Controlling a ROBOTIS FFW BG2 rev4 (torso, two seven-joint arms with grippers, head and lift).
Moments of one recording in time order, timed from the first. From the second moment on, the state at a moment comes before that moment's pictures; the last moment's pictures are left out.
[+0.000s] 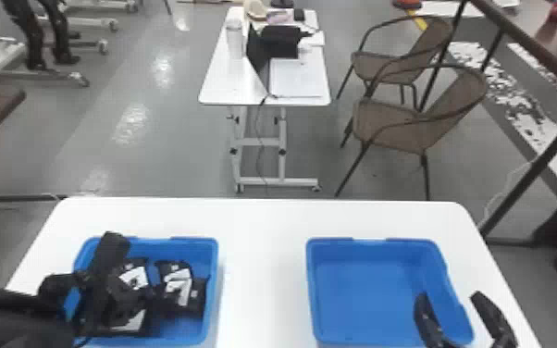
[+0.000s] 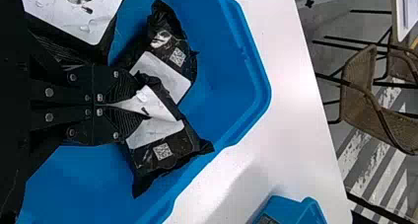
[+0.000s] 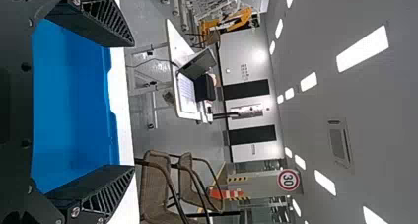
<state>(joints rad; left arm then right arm) -0.07 0.19 0.14 -1.23 -0.41 0.37 -1.01 0.50 0.00 -0.18 -1.49 -0.24 -0.51 0.37</state>
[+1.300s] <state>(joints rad) -0.28 0.12 -0.21 -1.24 0.11 0.19 -1.05 0.32 0.00 0.03 -1.51 -0.35 -0.46 0.41</state>
